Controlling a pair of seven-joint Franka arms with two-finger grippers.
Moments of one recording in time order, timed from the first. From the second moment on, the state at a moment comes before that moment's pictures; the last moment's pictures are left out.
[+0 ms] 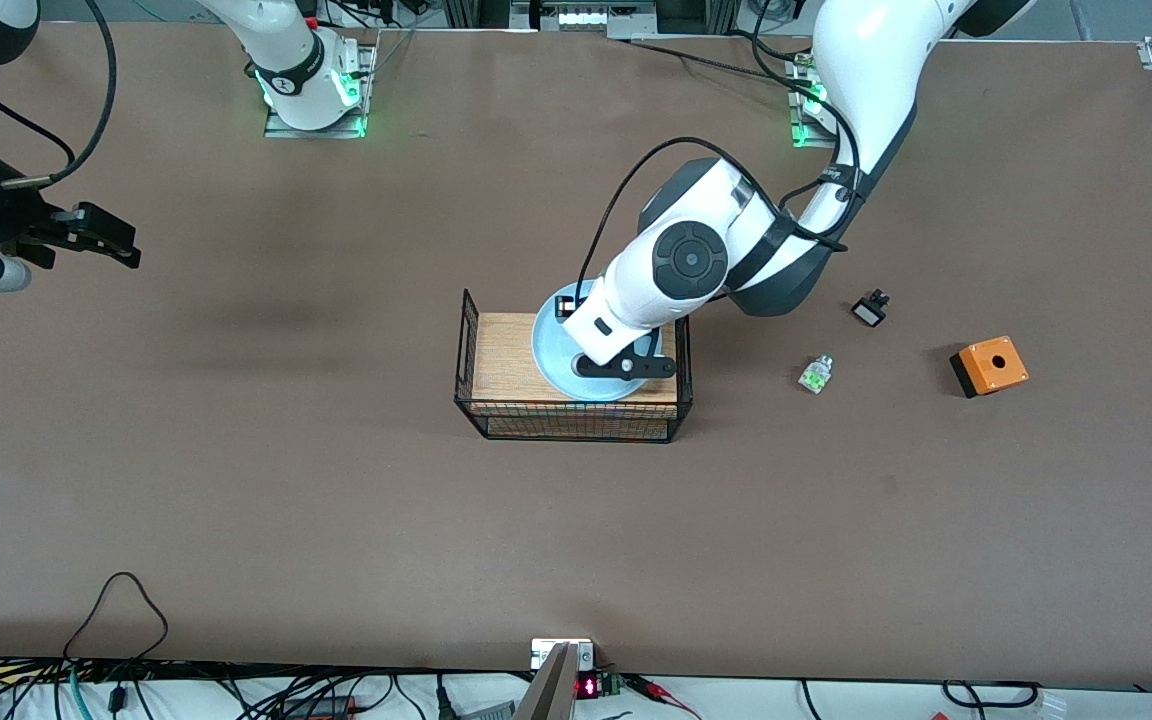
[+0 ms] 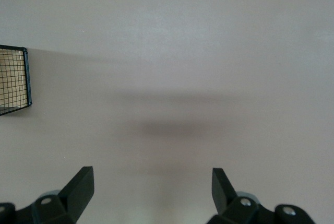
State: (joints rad) left arm -0.36 0.68 -0.38 -1.32 -0.13 1.96 -0.67; right arm 0.11 0.03 -0.09 -1.63 -0.01 1.62 0.00
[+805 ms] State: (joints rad) left arm -0.18 0.46 -0.37 -1.23 0.00 1.46 -0.53; right arm 0.12 0.03 -0.09 -1.63 -0.01 1.62 0.00
